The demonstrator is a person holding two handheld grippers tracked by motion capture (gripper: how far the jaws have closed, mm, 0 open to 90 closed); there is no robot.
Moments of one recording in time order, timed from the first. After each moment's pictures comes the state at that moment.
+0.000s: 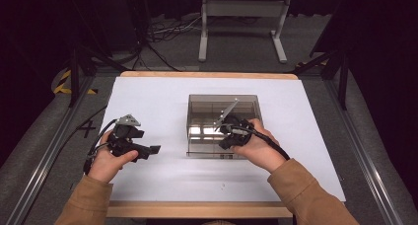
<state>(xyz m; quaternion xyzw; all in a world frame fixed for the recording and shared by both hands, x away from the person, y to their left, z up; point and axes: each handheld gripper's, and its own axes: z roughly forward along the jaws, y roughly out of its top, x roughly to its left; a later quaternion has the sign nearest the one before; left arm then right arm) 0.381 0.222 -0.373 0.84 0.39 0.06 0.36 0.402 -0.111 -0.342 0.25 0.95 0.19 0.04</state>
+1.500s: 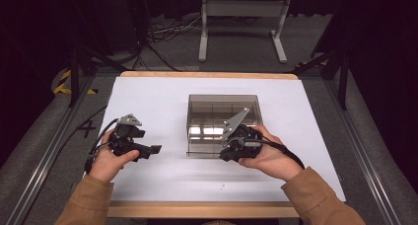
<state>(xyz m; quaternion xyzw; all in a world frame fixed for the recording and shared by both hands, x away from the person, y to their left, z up) 0.382 0.220 -0.373 0.85 0.39 0.06 0.37 0.359 -0.123 -0.318 0.14 0.96 0.25 0.02</state>
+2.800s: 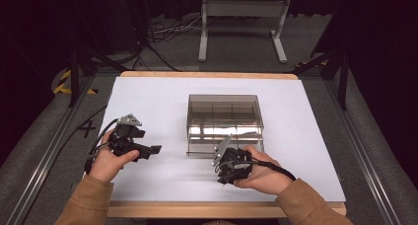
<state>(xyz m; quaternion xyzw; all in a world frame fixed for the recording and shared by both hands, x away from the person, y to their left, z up) 0.381 0.220 -0.373 0.85 0.39 0.06 0.37 0.338 -0.106 -0.378 0.10 0.98 0.18 -0.02</state>
